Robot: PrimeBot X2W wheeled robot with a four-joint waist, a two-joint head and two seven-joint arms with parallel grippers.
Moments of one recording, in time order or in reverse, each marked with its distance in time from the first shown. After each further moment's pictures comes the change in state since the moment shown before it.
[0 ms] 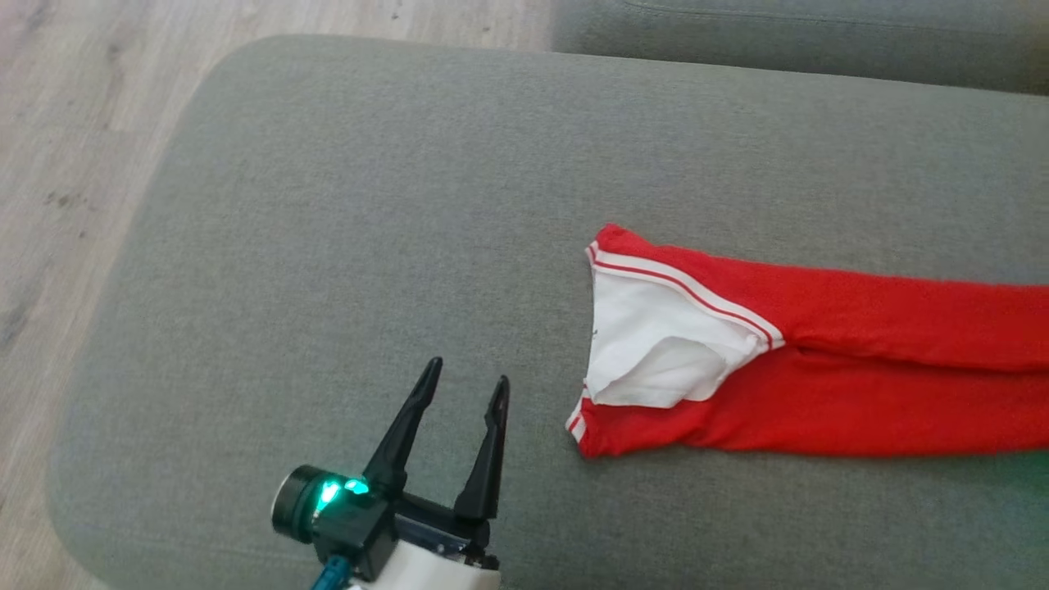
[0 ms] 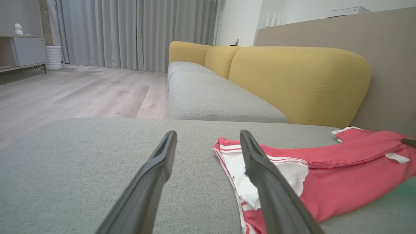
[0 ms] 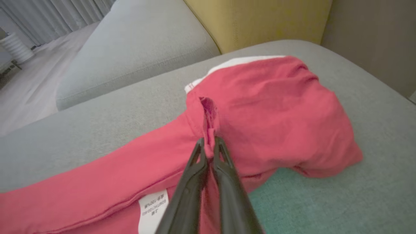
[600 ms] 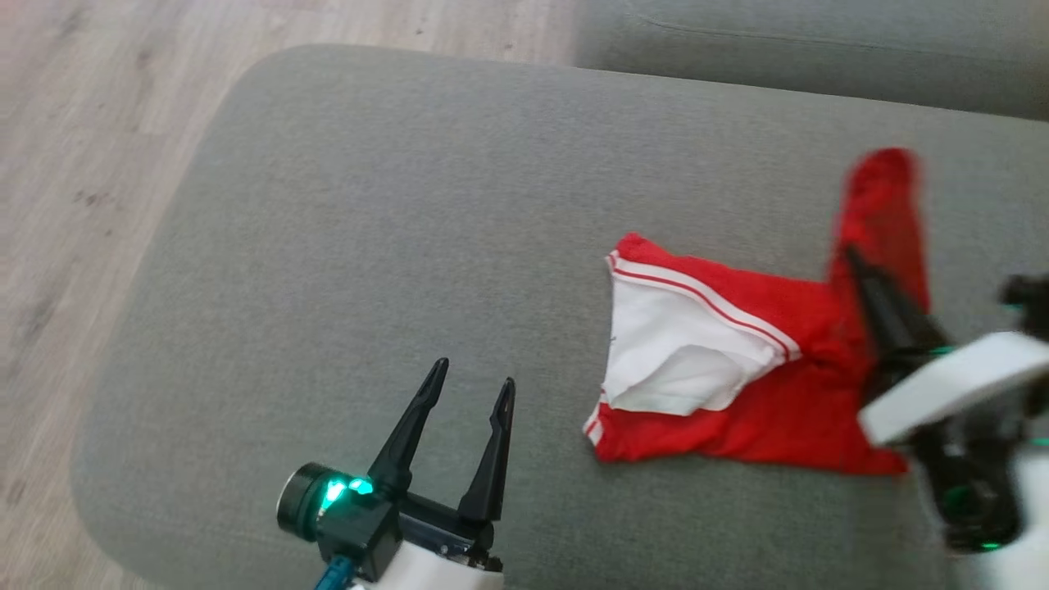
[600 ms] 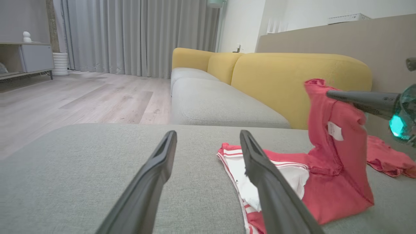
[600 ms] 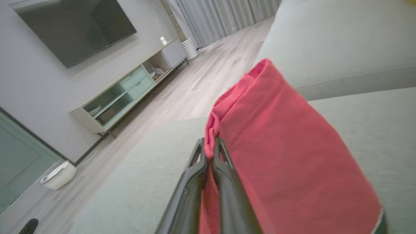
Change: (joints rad) left arm 0.005 -0.010 0.016 0.006 0.020 -0.037 0.000; right arm -0.013 0.297 0.325 -0.589 0.002 0.000 0.203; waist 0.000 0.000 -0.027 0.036
